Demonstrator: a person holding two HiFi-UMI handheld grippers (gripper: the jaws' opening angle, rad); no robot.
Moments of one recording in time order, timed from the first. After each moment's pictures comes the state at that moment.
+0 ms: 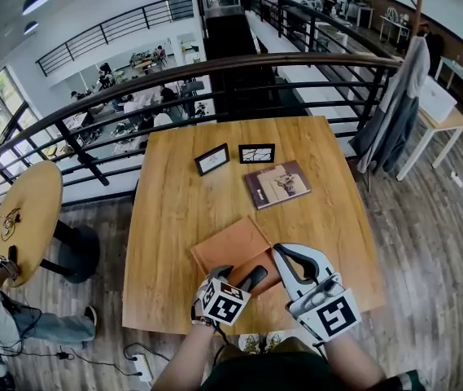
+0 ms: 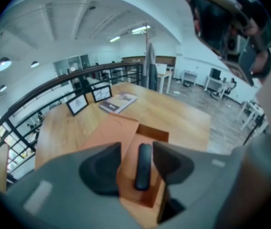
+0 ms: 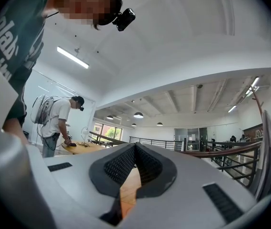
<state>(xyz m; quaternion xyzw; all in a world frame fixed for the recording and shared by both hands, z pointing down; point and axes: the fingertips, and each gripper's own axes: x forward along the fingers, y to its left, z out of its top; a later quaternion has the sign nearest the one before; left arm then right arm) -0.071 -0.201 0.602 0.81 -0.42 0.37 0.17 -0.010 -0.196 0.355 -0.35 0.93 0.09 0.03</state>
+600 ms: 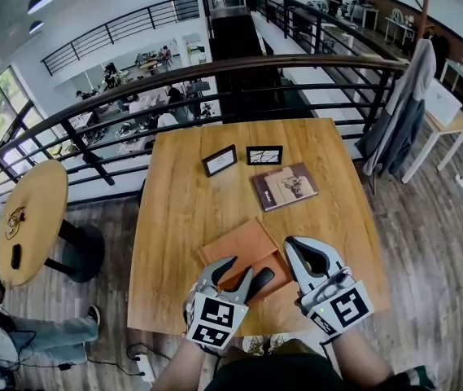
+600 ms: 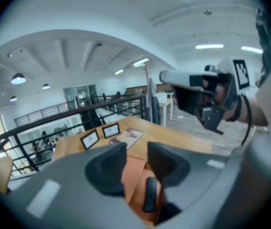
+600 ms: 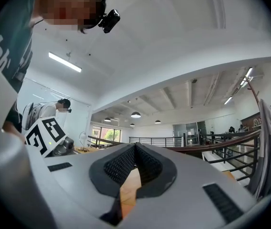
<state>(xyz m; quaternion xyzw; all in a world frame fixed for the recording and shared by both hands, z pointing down) -0.081 -0.199 0.462 0.85 -0.47 0.24 0.07 -0.006 -0.214 0.351 -0.36 0.93 0.04 0.05</state>
